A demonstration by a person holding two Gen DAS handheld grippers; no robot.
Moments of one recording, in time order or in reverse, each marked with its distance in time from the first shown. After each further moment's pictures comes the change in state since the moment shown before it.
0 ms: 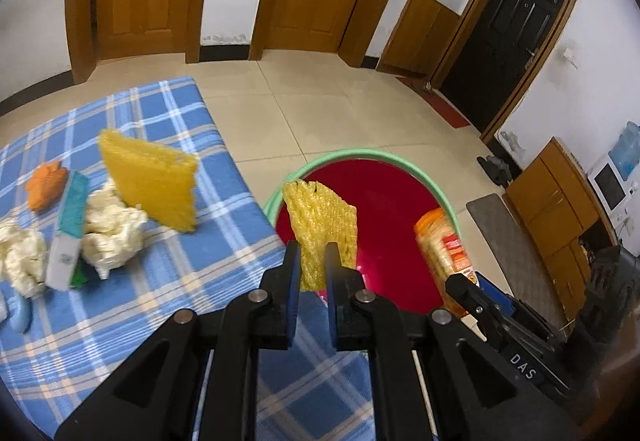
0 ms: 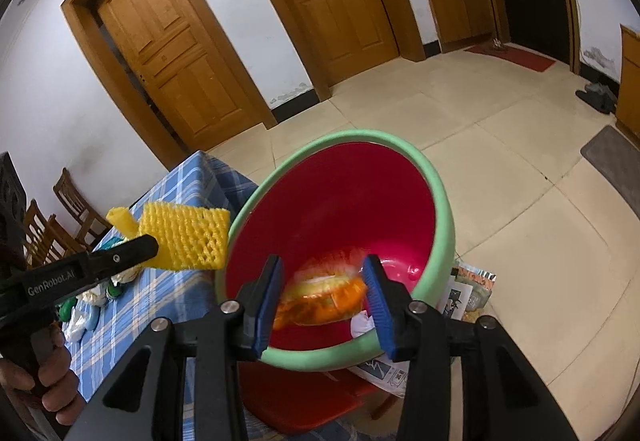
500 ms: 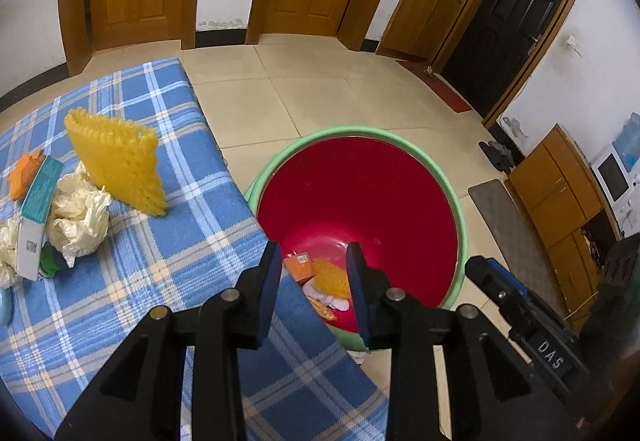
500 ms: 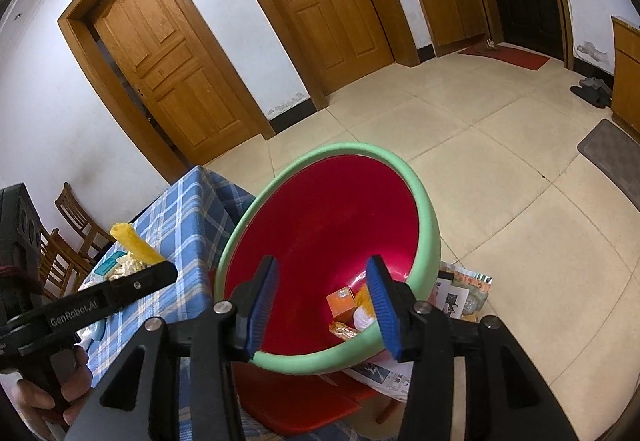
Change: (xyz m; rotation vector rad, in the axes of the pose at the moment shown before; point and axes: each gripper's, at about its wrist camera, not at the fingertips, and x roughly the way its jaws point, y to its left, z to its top) left arm 0.018 -0.010 -0.006 0.007 0.052 0.006; right arm -0.012 -0.005 0.004 0.025 -0.038 0.006
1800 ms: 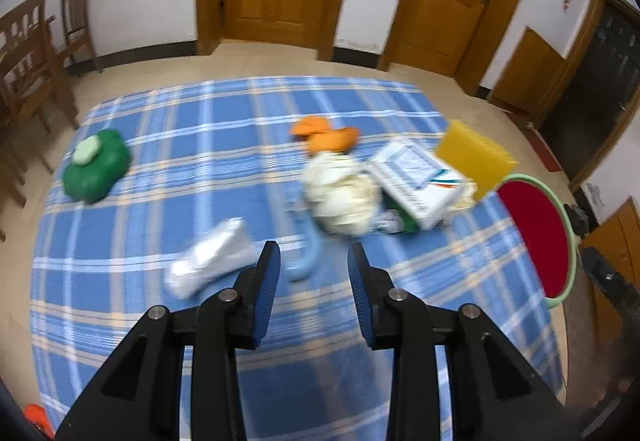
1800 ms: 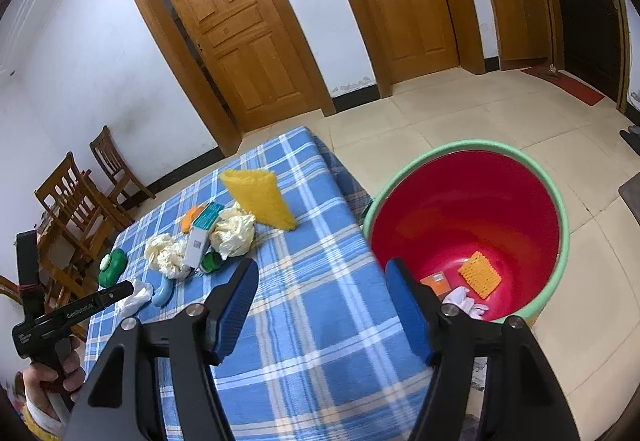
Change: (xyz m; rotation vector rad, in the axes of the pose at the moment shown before) left arm -0.128 0.214 -0.057 -0.241 -0.092 0.322; right arm 0.006 0.150 -0.027 -0.190 0.073 0.112
